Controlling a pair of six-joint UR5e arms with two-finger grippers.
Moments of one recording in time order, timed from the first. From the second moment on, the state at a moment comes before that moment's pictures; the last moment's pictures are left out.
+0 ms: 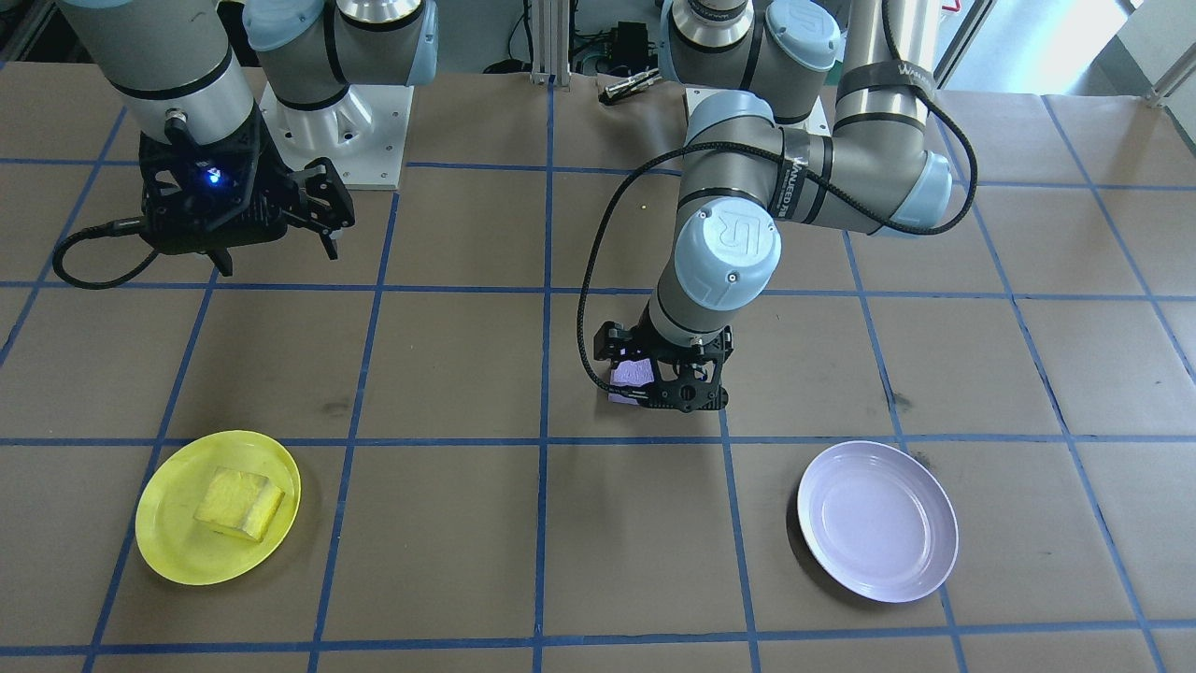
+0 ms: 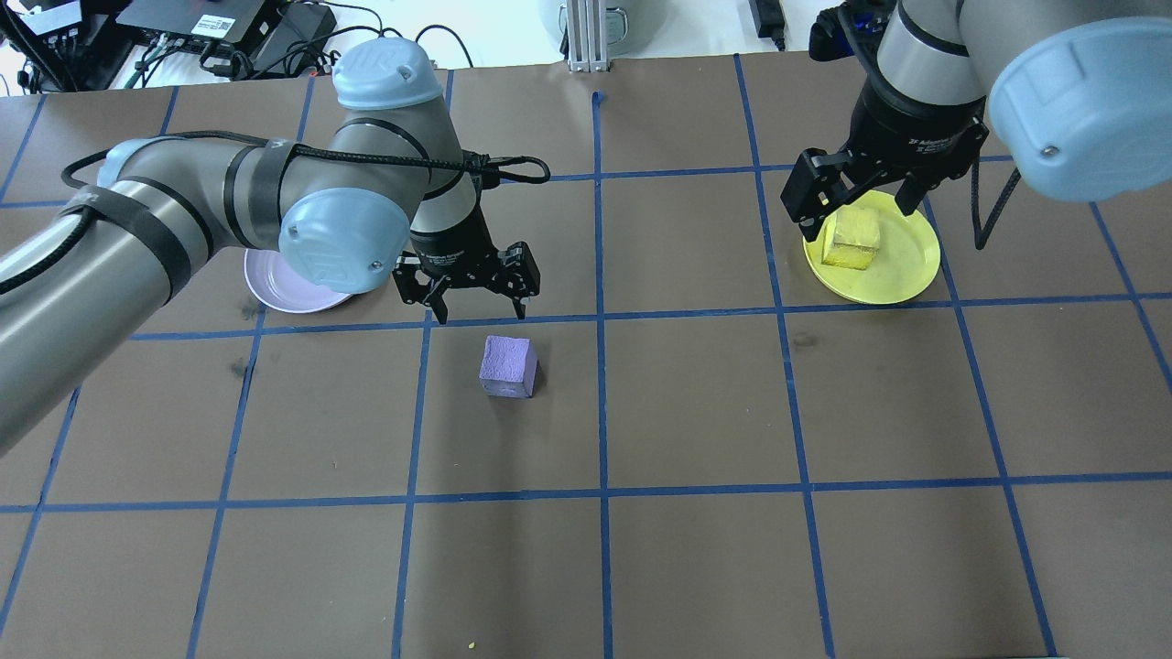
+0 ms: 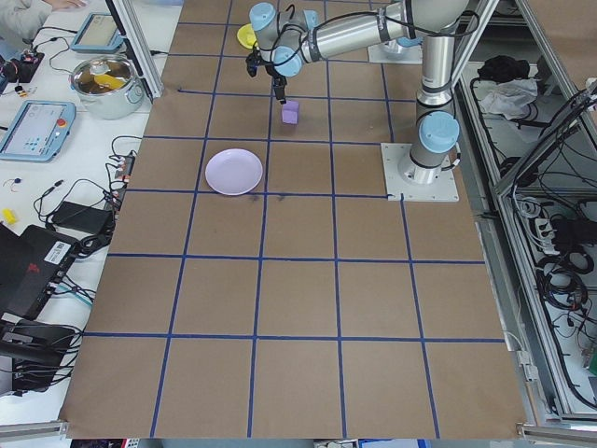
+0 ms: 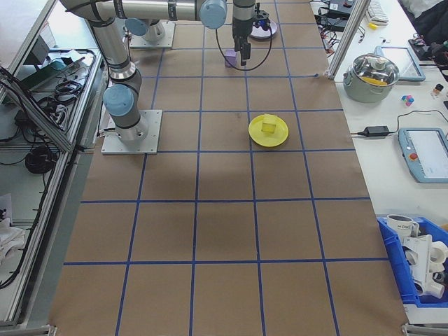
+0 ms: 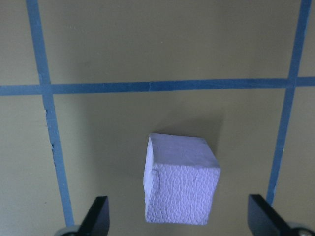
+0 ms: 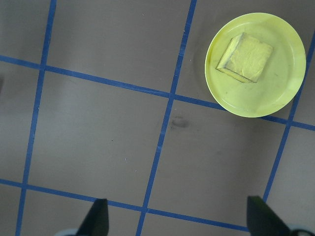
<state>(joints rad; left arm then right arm) -1.75 -1.90 -1.74 -1.25 1.48 -0.17 1.58 -1.56 1.61 -1.63 -1.60 -0.22</state>
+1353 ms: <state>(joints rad) -1.76 -1.94 -1.81 -1.23 1.48 -0.17 1.58 -1.56 1.62 -1.62 -1.59 -0.22</state>
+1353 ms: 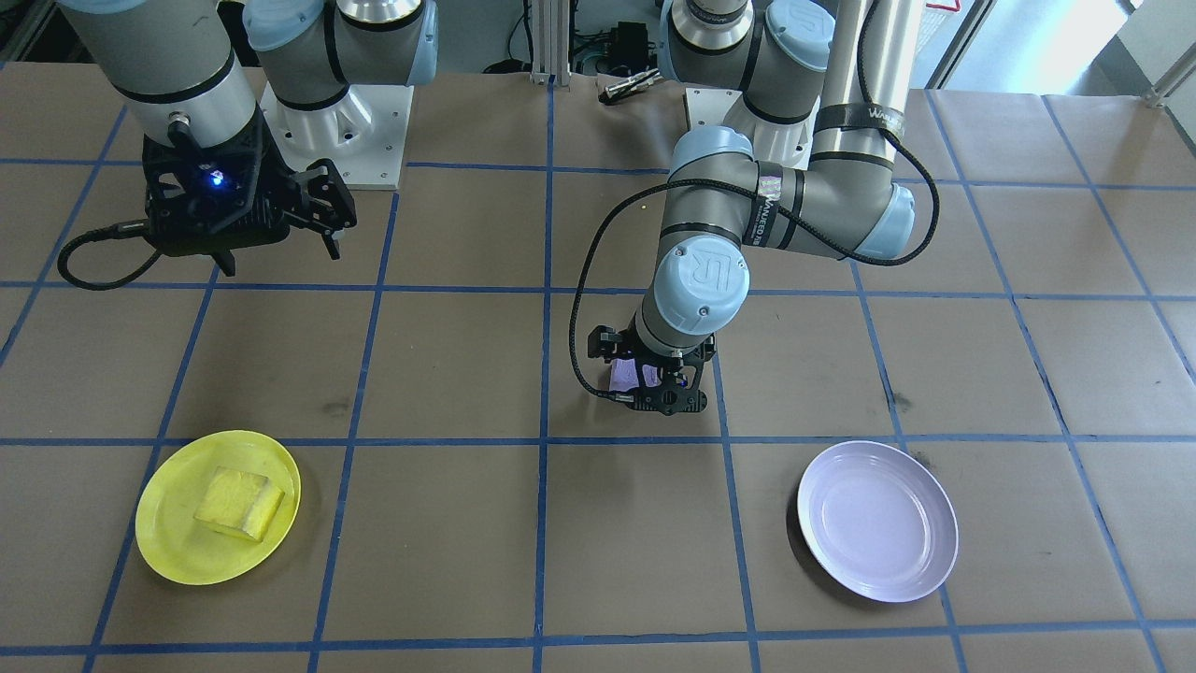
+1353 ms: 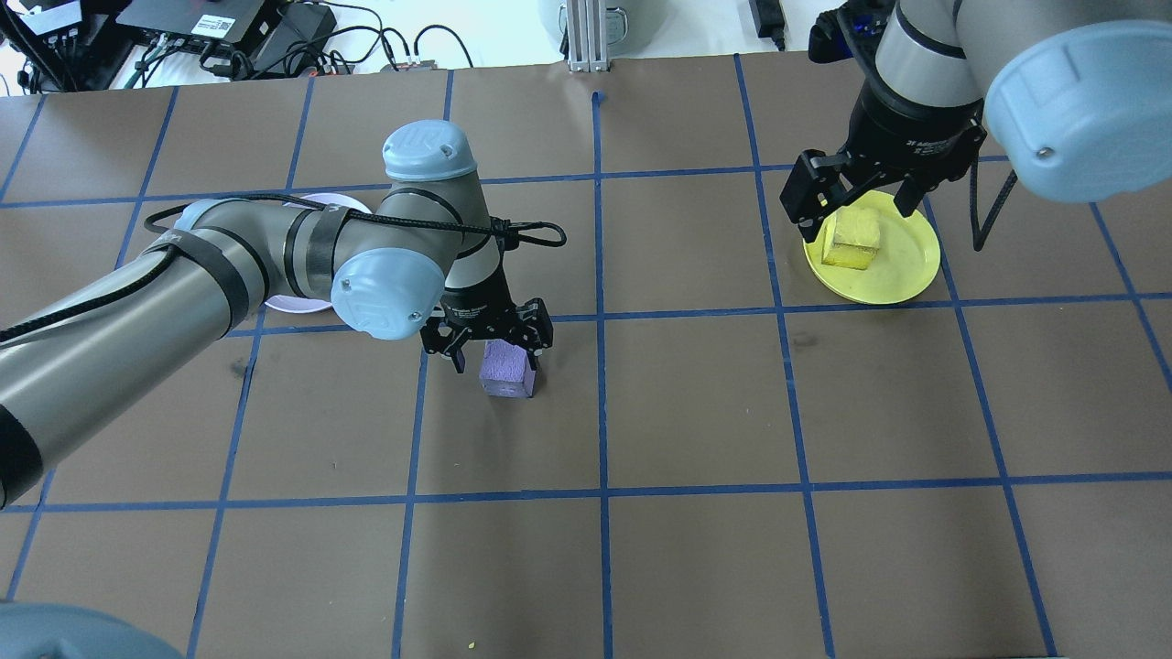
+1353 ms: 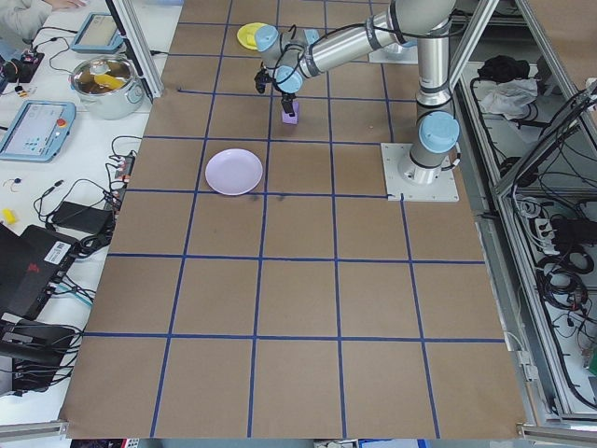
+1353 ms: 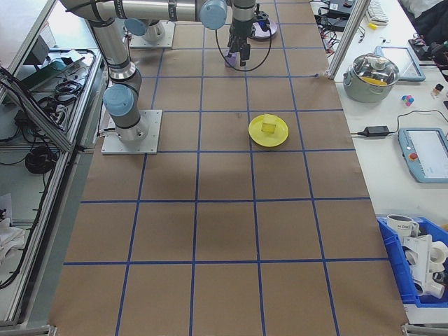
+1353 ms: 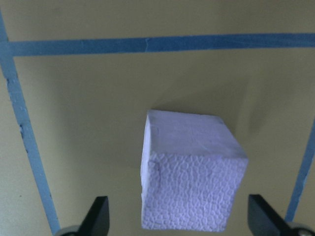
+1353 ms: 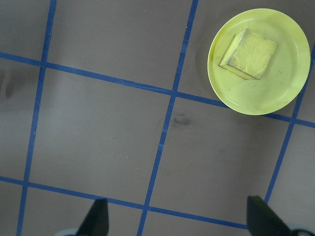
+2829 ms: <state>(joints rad) -1.76 -1.92 -1.79 -1.28 1.50 -0.04 1.58 -1.56 1.62 -1.62 -1.62 -0.22</state>
